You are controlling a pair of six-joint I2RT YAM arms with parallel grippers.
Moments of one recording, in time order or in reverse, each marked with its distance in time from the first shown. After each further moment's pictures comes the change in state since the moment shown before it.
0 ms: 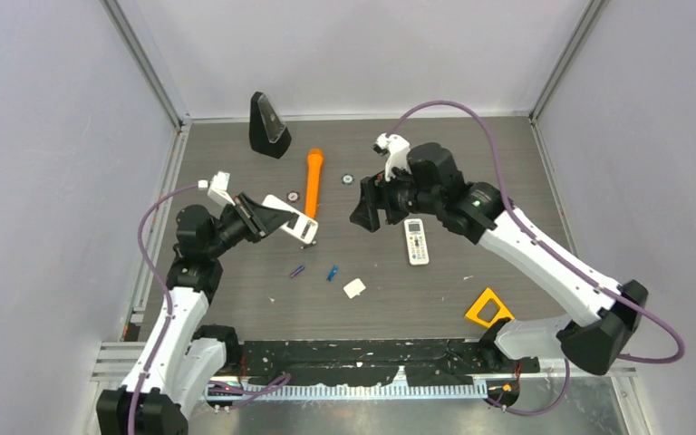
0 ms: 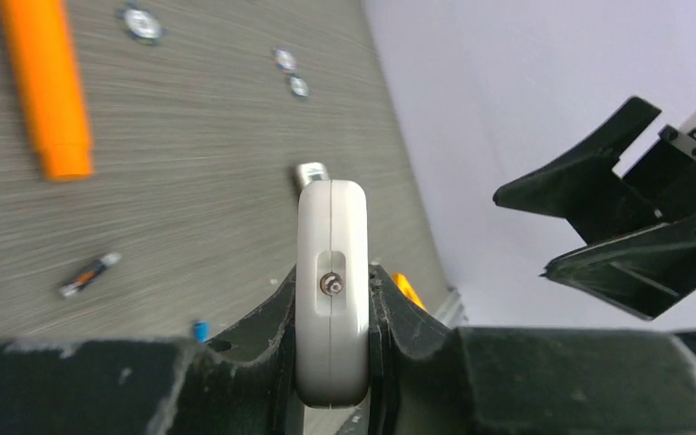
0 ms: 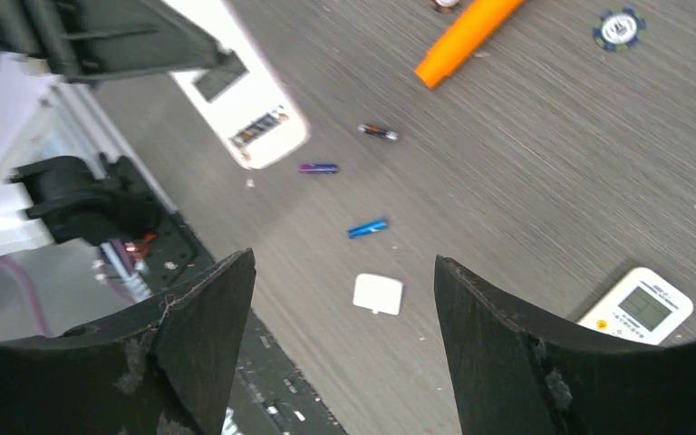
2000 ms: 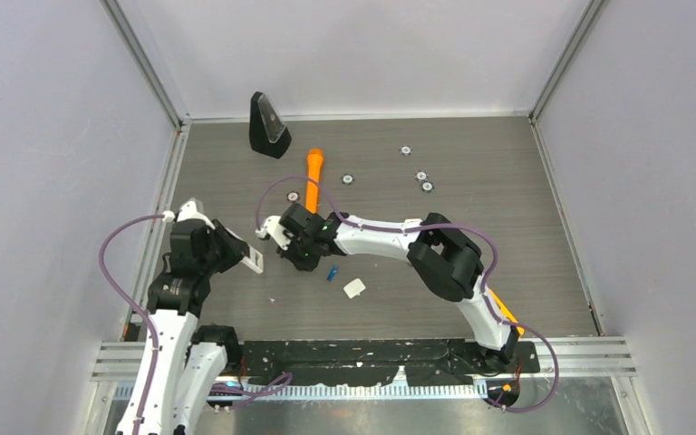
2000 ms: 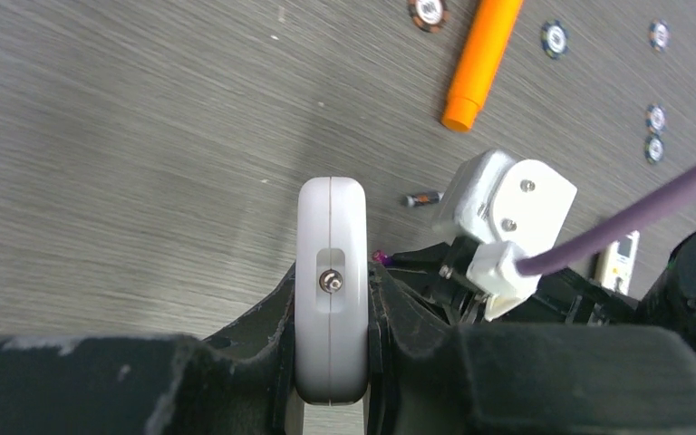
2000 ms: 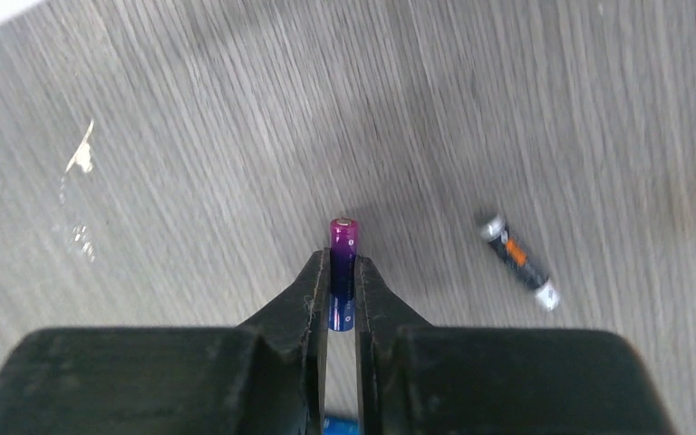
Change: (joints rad) left arm 0.042 -0.195 0.164 -0.902 -0.714 0.306; right arm 0.317 0.929 0.288 0.186 0.134 -0.465
